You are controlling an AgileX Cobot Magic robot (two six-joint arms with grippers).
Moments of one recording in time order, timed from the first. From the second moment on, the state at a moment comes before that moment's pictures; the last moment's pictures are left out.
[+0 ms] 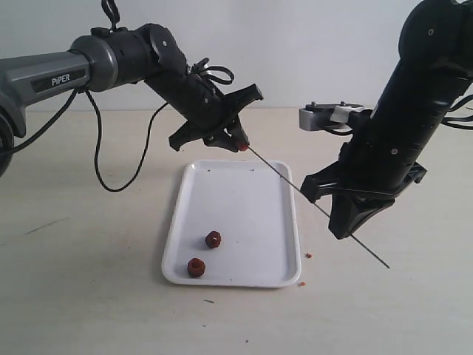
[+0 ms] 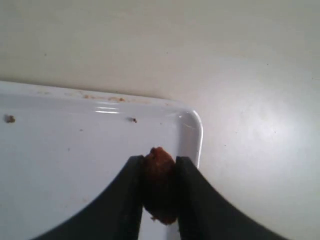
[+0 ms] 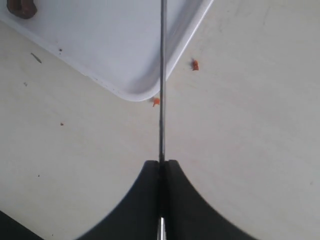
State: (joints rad) left arm -0.47 2.45 -2.12 -0.52 0.89 -0.32; right arm 0.20 1.76 -1.19 0.32 1.11 -0.25
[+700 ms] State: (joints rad) left arm -0.47 2.45 -2.12 -0.58 0.88 -0.29; right arm 0.20 1.78 -1.19 0.31 1.04 -0.25
